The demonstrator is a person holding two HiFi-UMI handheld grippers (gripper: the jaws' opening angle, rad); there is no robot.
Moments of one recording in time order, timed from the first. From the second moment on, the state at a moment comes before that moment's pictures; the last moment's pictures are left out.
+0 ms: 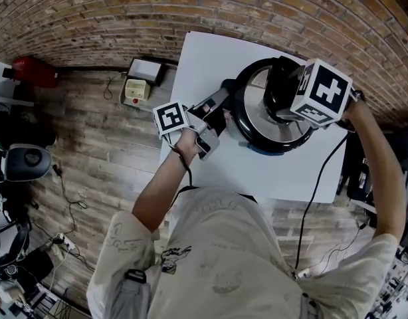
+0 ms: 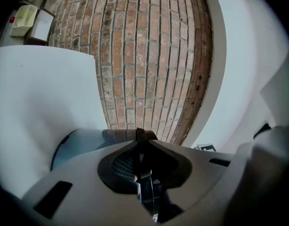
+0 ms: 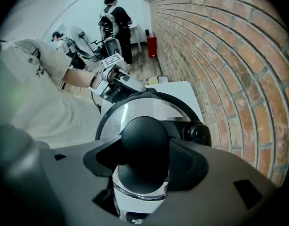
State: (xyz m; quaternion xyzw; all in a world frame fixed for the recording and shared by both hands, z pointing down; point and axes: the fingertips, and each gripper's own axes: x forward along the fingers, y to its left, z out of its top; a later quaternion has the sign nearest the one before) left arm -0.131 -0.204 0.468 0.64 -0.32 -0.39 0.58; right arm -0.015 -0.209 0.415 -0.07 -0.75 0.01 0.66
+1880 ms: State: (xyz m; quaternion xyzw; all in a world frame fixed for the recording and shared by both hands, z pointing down) left arm -0.174 -0.200 0.477 0.65 -0.45 -0.32 0.53; right arm -0.019 -0.193 0.346 -0.11 -0.85 -0.09 0.52
